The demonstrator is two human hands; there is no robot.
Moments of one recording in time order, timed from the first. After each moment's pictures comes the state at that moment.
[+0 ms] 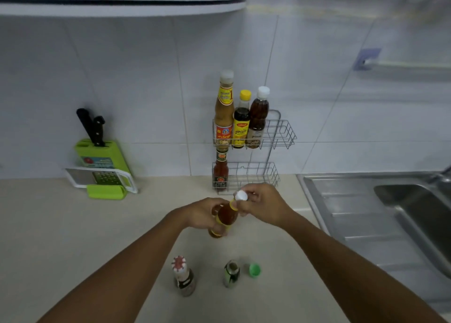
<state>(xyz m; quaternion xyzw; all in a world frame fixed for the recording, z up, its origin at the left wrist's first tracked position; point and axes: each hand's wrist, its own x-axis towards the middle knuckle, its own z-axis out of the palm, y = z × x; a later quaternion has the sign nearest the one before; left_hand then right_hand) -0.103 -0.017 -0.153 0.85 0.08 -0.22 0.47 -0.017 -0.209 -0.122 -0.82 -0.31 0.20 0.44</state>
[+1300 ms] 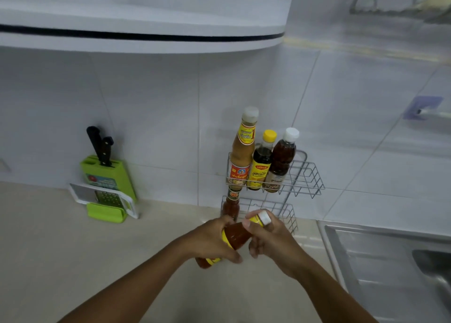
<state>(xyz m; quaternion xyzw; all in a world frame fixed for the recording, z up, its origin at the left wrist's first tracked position) -0.055 -0.001 -0.130 0.86 0.15 -0.12 0.48 0.043 -0.177 -0.114 -0.65 -0.19 0.39 0.62</state>
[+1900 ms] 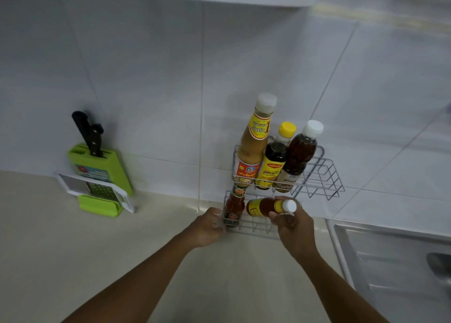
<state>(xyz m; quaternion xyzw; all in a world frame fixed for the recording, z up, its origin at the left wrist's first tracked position) -0.011 0.048 -0.216 0.80 0.27 -0.12 0.52 0.107 -0.166 -0.176 -0.84 -0.20 0.05 0.50</state>
